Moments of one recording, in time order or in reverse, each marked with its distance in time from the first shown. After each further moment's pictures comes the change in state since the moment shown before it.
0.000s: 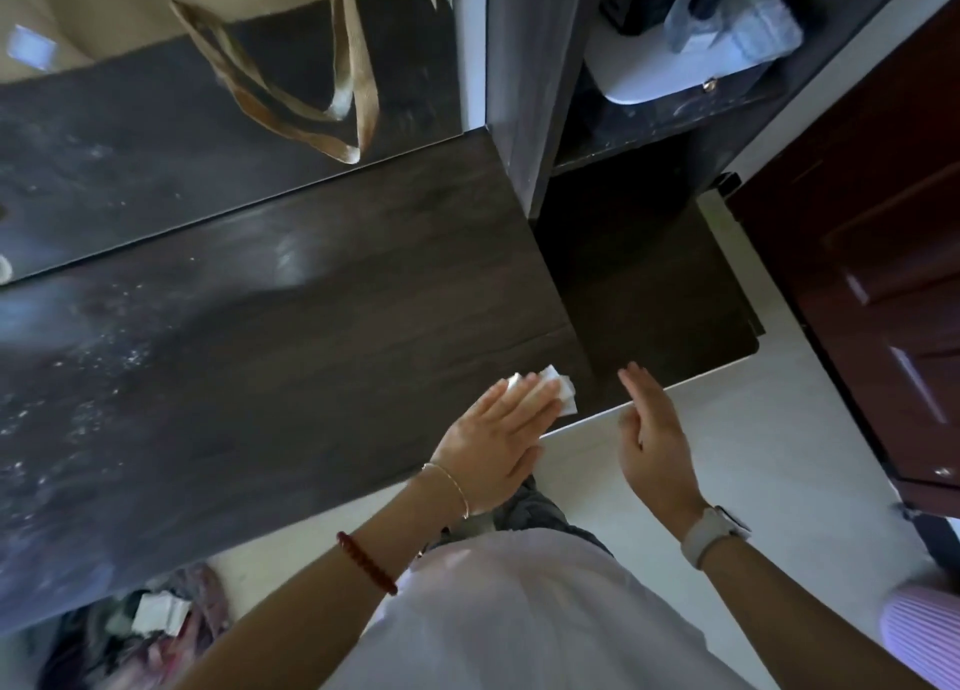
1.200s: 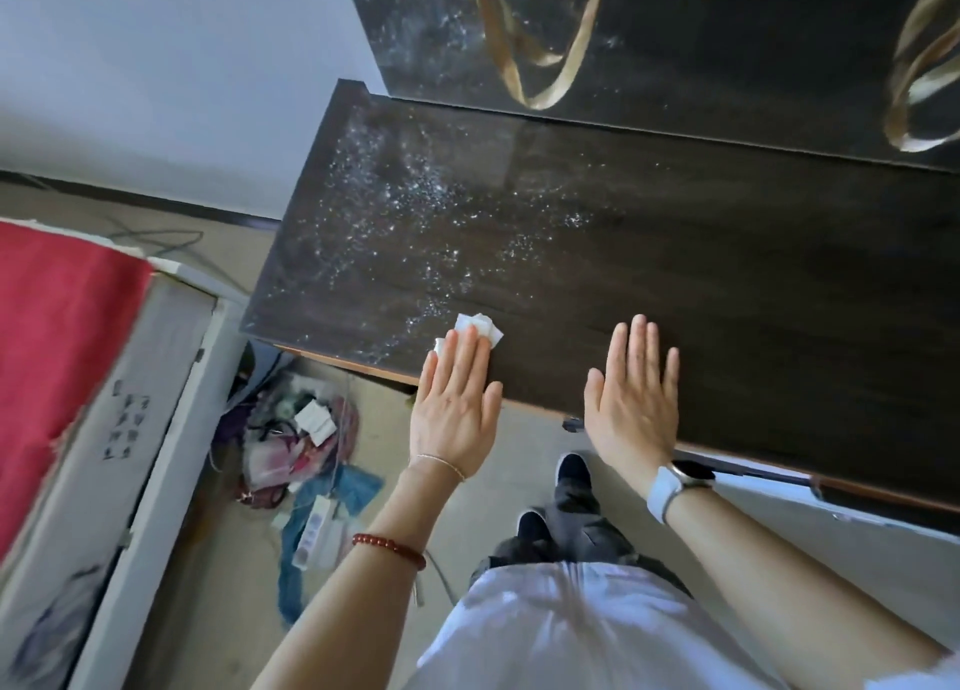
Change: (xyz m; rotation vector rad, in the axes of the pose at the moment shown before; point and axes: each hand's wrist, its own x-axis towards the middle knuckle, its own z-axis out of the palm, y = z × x) left_hand -0.333 -0.106 0.066 -0.302 0.267 -1.155; right_hand -0.073 -0.243 0.263 -0.682 -0.208 -0.505
